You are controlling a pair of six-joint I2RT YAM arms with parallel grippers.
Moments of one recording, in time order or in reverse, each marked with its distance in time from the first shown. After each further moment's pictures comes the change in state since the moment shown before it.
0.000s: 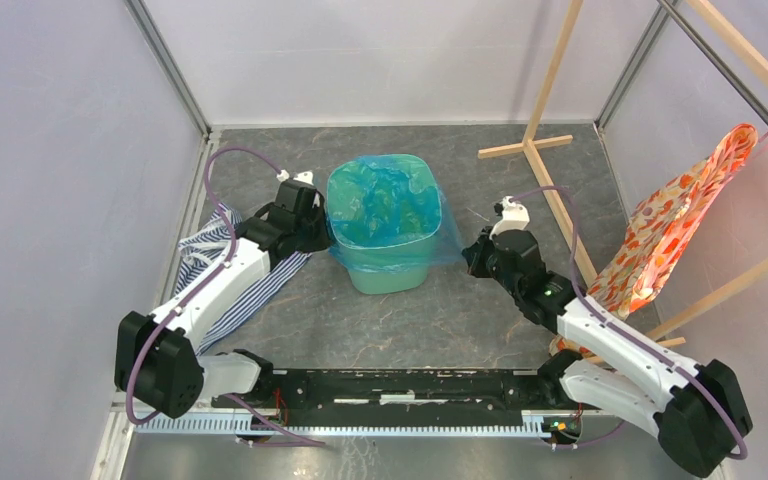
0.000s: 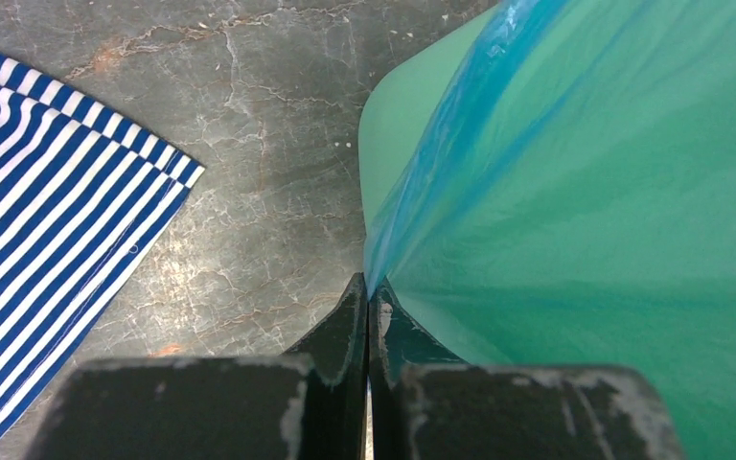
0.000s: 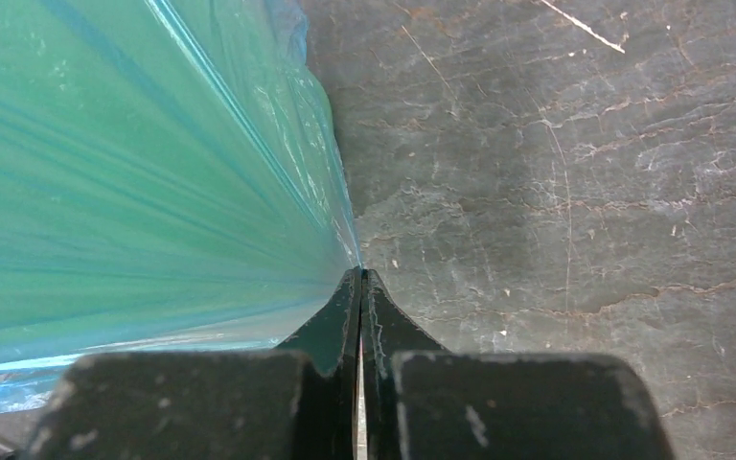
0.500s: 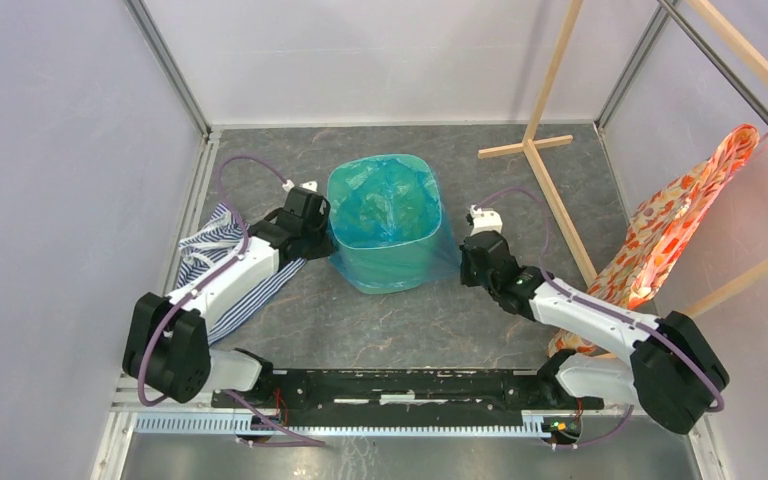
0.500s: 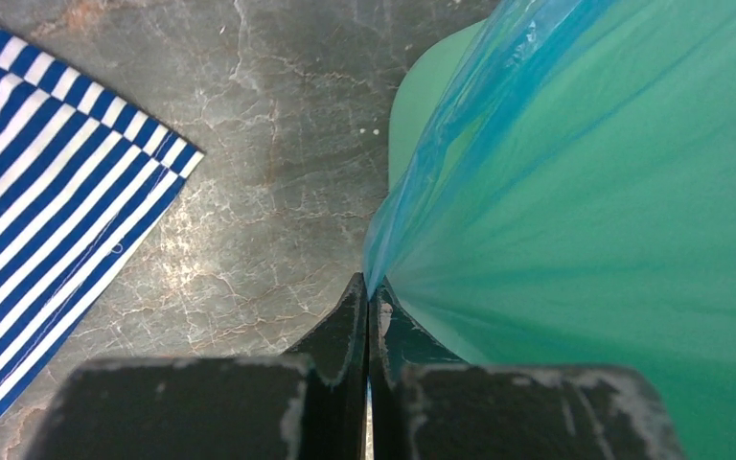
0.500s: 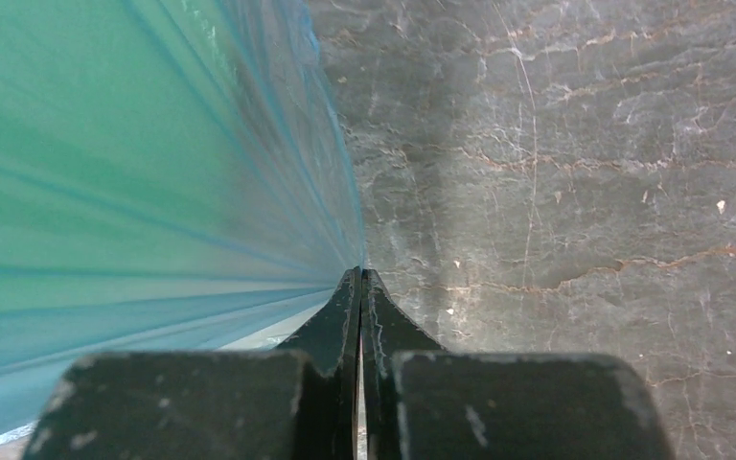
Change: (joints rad) left arm 0.005 0.071 -0.062 0.074 -0.006 -0.020; right arm 0.065 0.237 0.027 -0.027 0.104 -0.112
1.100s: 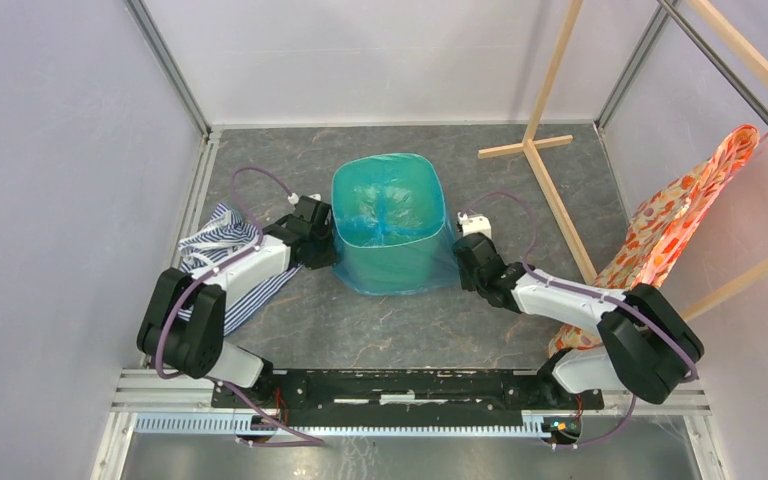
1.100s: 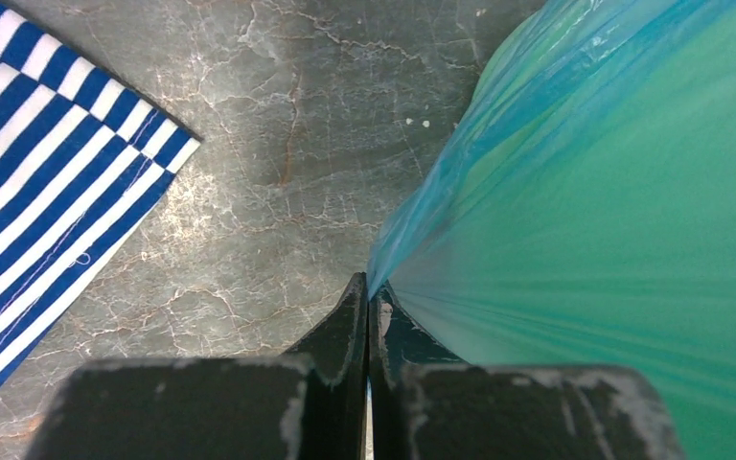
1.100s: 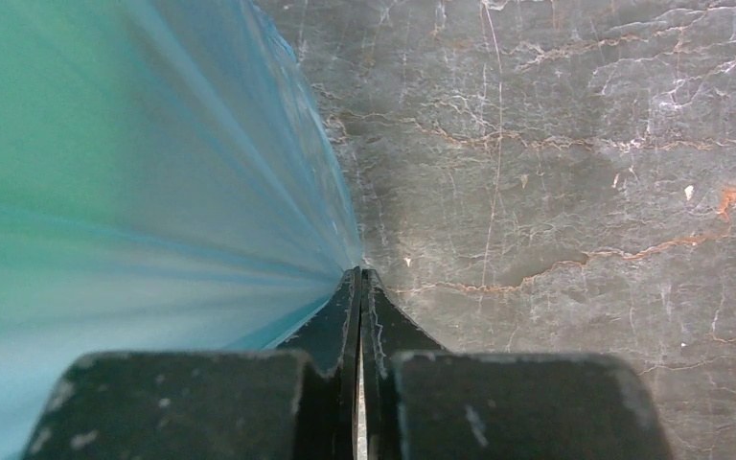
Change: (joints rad) left arm 0.003 0.122 -0.064 0.079 0.000 -0.046; right arm 0.006 0.168 0.014 -0.009 0.079 -0.070
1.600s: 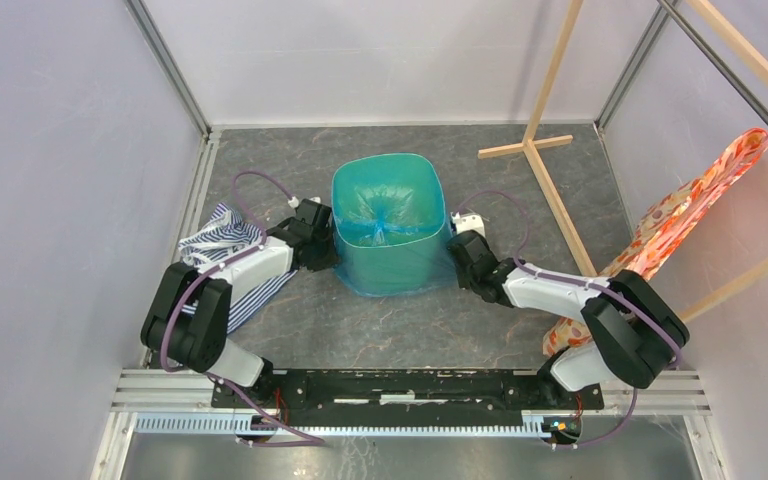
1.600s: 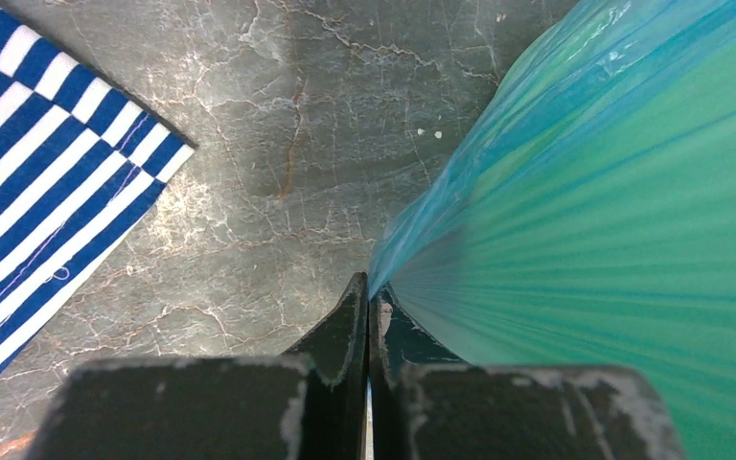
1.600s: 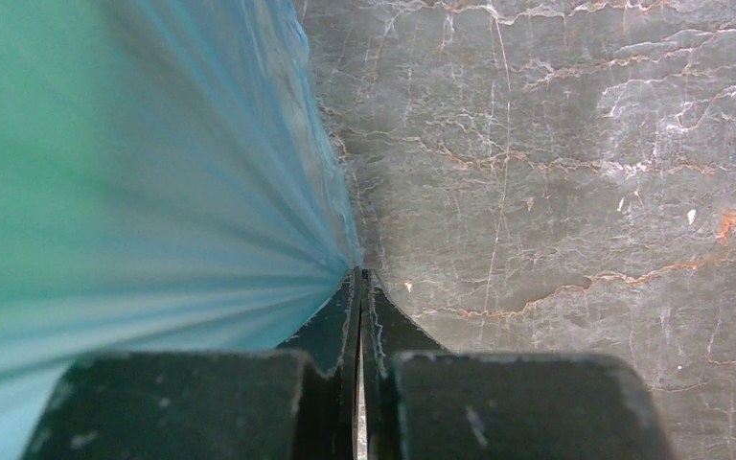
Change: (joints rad) left arm 0.000 0.038 -0.030 0.053 -0.004 -0.034; right arm 0.000 0.100 0.032 0.019 0.027 -0.042
